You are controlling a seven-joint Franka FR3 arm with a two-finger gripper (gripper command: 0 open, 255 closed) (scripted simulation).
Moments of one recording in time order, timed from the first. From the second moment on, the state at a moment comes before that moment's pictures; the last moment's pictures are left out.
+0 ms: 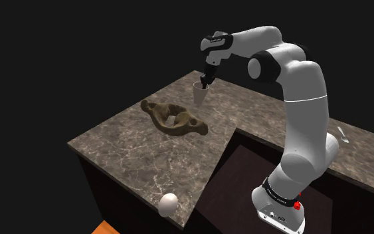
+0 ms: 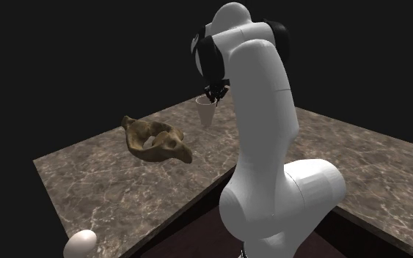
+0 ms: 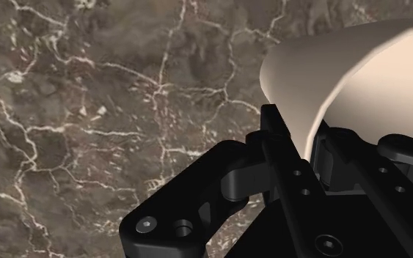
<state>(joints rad) -0.25 0.61 -0.36 -1.37 0.34 1.85 -0.50</state>
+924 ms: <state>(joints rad) -0.26 0.59 -0.37 -1.23 0.32 1.69 -0.47</state>
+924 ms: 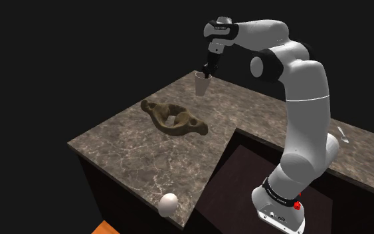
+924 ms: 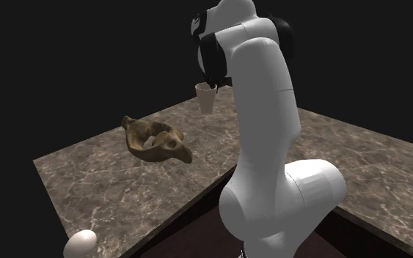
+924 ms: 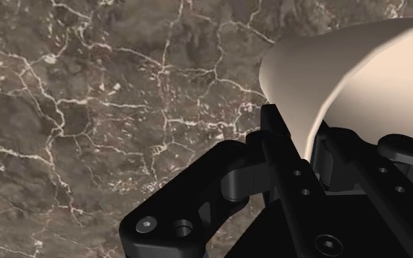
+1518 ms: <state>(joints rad) -0.28 0.59 -0.37 -1.10 0.32 1.56 -0.45</state>
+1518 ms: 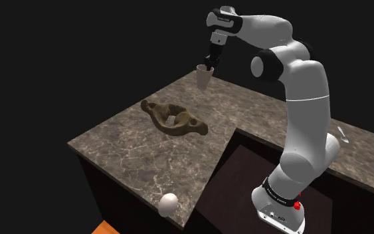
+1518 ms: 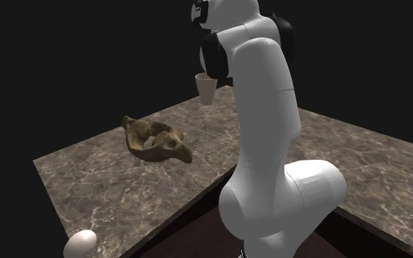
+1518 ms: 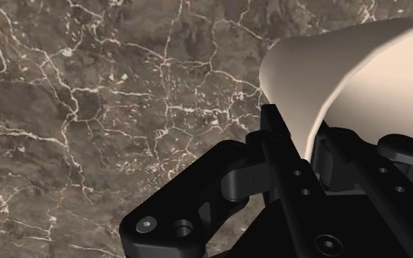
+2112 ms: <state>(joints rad) -0.13 0.27 -0.38 -1.52 0.22 1.69 -0.37</state>
